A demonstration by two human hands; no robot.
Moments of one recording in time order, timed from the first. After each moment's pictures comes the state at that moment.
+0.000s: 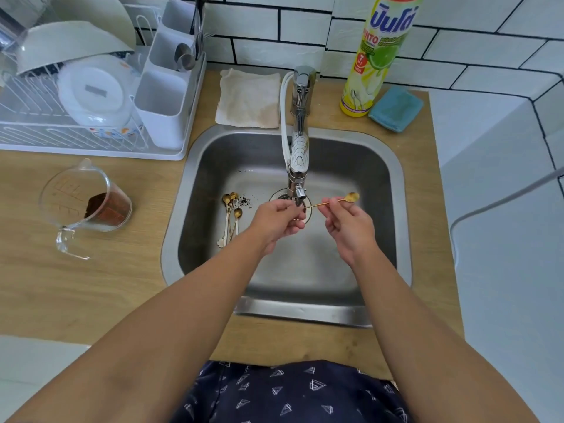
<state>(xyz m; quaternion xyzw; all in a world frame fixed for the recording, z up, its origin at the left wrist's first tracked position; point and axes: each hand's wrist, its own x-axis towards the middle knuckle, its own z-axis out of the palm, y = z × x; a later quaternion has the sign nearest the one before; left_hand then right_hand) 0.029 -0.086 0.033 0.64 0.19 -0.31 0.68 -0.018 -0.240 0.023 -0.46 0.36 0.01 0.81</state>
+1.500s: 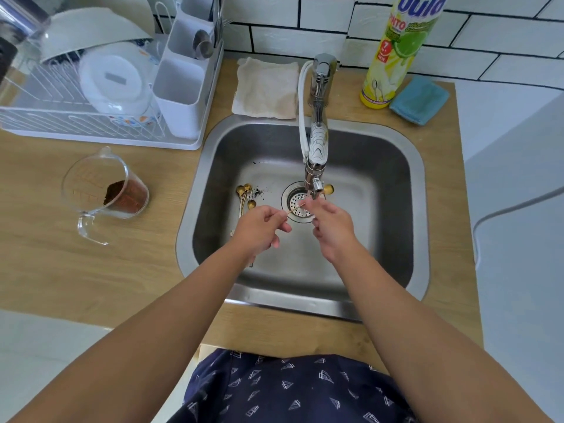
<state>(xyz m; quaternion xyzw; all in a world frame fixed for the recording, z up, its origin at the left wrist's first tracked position) 0.003 -0.024 0.032 0.77 0.13 -0.28 0.56 -0.012 -0.185 0.015 -0.55 0.35 0.10 0.75</state>
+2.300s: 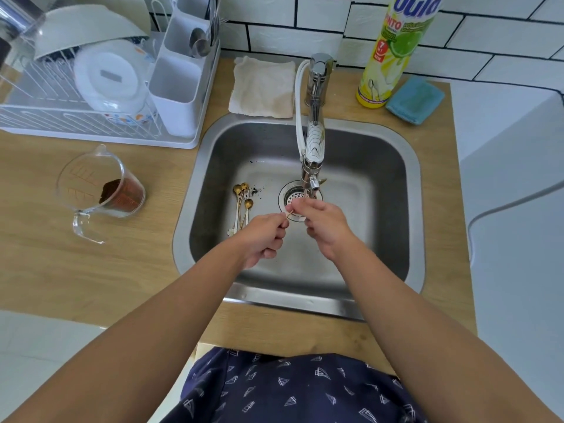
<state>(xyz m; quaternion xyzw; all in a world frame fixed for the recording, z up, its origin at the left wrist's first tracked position) 0.000 -0.034 0.046 0.65 0.18 -0.43 0.60 -0.009 -0.185 0.018 -0.58 0.30 0.16 0.74</state>
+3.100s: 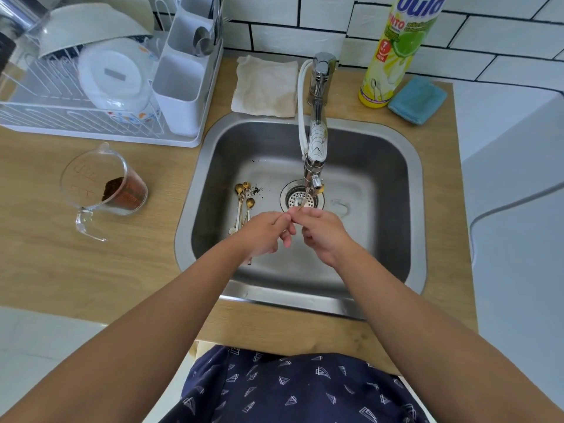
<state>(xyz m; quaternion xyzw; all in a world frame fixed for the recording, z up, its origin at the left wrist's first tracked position) 0.001 -0.026 0.046 0.79 0.00 -0.39 0.47 -0.019 -0.185 0.016 -0.59 0.29 0.22 0.72</state>
